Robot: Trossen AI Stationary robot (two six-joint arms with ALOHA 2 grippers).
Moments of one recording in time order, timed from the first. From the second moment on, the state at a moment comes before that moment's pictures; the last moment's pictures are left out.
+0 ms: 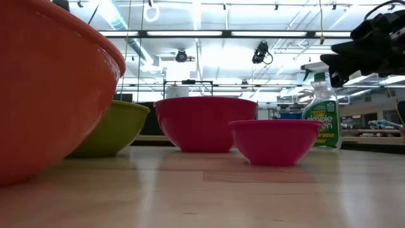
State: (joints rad) left arm 0.00 0.01 0.01 0.22 -0.52 -0.75; right arm -0.77 0.04 0.01 0.14 -0.87 0.25
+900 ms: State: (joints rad) left arm 0.00 0.01 0.01 0.56 -0.56 -0.80; right arm -0.74 0.22 0.01 0.66 -0.06 1.44
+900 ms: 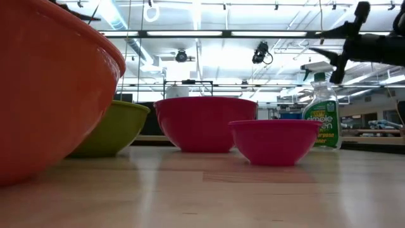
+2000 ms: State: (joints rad) left arm 0.00 0.42 0.64 -0.60 -0.41 -0.68; right arm -0.49 0.69 0.54 0.10 -0.13 0.92
